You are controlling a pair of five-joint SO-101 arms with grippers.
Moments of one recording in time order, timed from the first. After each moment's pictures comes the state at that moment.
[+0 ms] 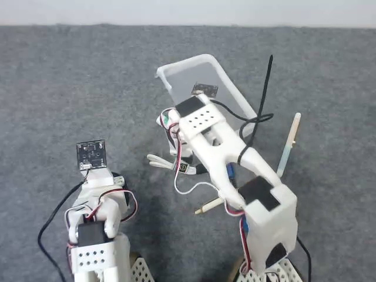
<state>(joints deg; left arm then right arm) -14.6 -96.7 97.6 62.3 5.8 -36.3 22.9 -7.9 86.7 -45.8</state>
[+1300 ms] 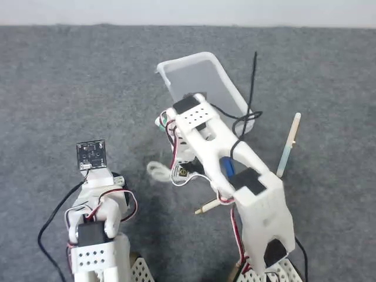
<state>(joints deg) -14.6 -96.7 97.6 62.3 5.8 -36.0 29.1 -12.8 94.1 -27.6</state>
